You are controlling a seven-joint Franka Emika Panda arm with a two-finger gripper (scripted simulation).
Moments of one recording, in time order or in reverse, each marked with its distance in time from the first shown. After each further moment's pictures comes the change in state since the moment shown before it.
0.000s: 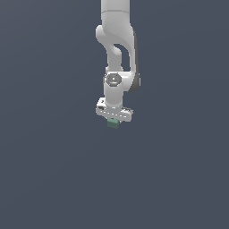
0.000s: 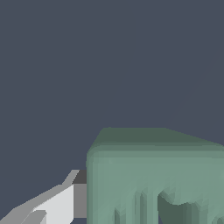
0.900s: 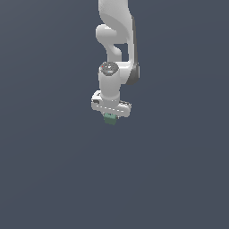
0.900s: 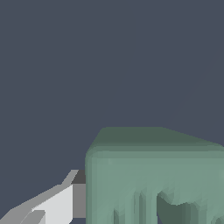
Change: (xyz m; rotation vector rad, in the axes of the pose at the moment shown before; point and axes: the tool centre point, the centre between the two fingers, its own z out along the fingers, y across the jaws) arm 0.014 0.012 -0.055 0.000 -0.001 0.000
